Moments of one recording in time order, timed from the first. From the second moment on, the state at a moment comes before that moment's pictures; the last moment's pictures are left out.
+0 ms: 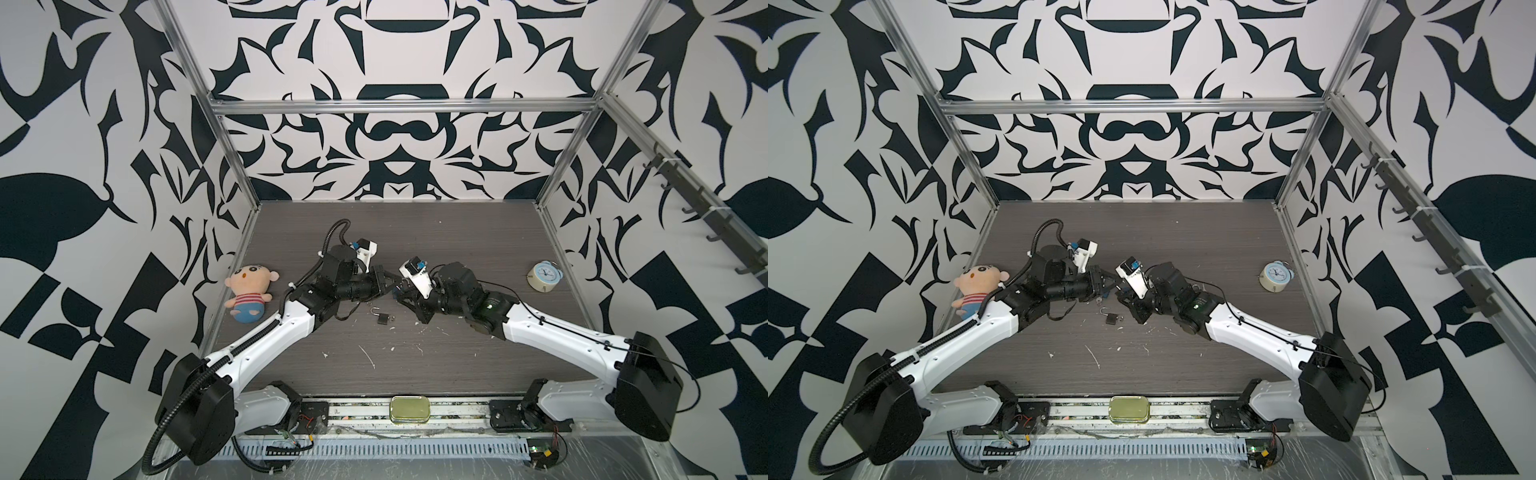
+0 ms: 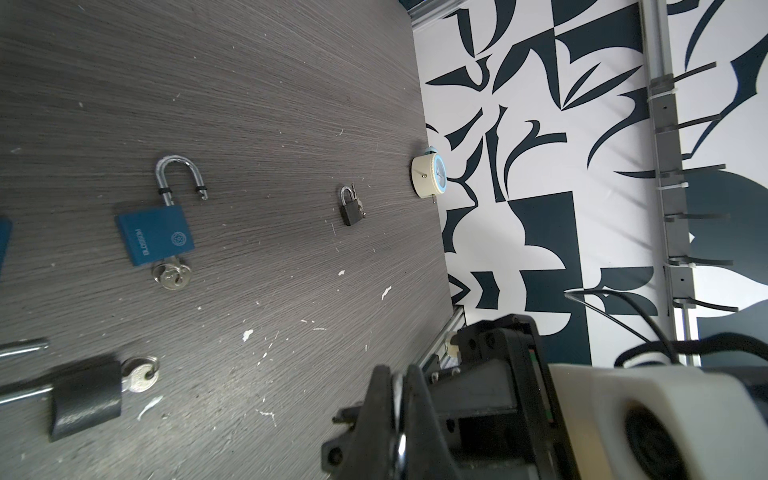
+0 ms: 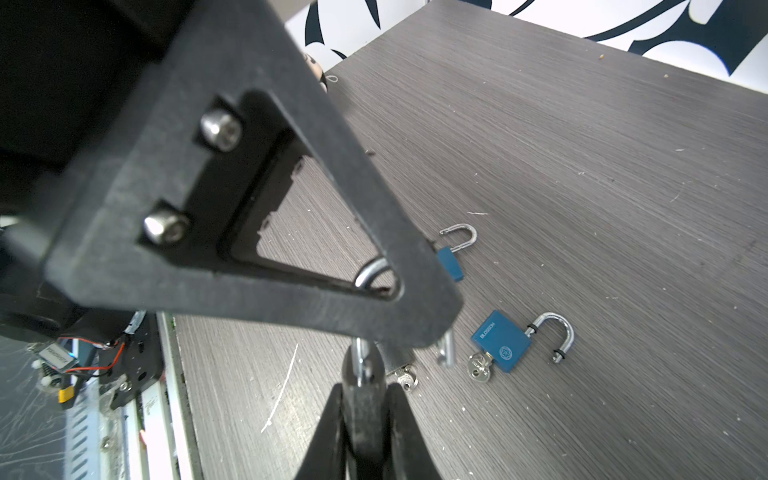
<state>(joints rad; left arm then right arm) -0.61 1.21 0.83 -0.09 0.51 -0.92 0.81 1.30 0.86 -0.11 -0.29 0.11</state>
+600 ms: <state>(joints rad) -0.61 1.07 0.80 -0.15 0.48 -0.64 0.77 1.28 0.90 -0.35 -0.62 0.21</state>
